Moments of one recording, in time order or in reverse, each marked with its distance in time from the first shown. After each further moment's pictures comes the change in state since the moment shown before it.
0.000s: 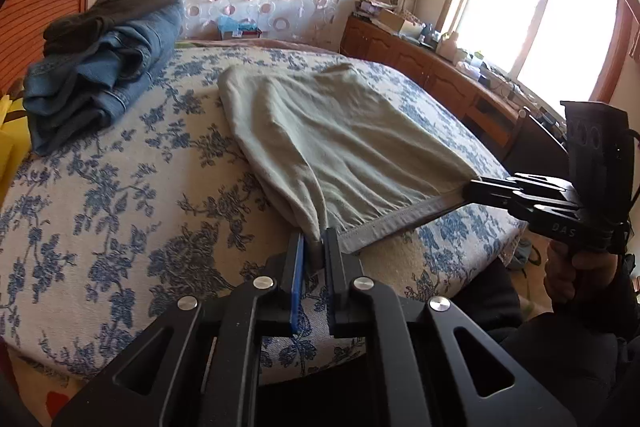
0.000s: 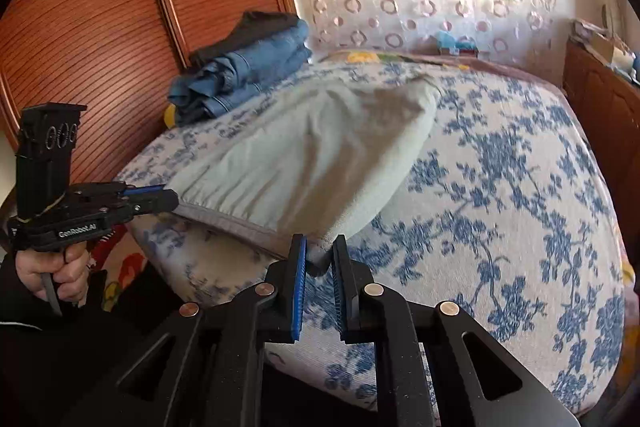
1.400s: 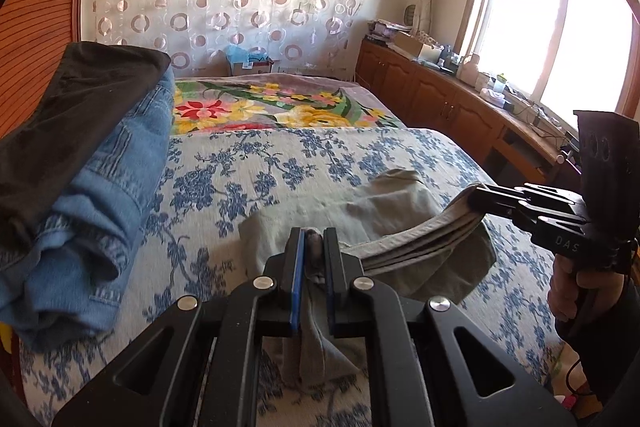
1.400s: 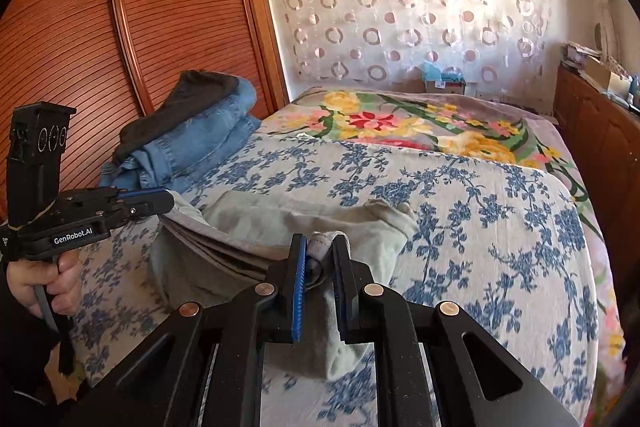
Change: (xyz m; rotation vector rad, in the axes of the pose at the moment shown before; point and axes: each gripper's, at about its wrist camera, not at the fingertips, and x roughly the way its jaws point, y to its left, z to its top) left arm 0.087 0.046 0.145 0.034 -0.067 0.054; right arm 0.108 -0.071 0.124 -0.001 -0.082 -0.057
